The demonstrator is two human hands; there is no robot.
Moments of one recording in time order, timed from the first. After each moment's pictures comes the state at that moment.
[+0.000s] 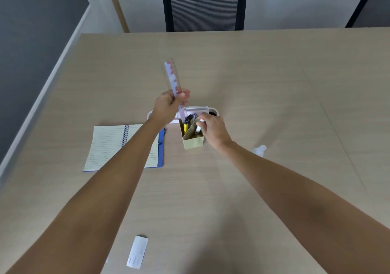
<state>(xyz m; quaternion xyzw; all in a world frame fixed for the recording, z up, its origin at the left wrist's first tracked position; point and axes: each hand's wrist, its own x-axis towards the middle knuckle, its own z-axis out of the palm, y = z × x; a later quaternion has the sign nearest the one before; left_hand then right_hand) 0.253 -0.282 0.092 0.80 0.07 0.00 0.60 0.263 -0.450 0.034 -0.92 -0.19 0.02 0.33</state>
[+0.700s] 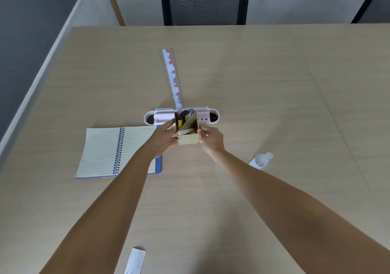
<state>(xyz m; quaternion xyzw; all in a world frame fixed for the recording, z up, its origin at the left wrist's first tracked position) 0.230 -0.269 0.024 0.67 0.20 -0.19 0.69 0.262 -0.434 0.001 -0.86 0.00 0.16 0.48</state>
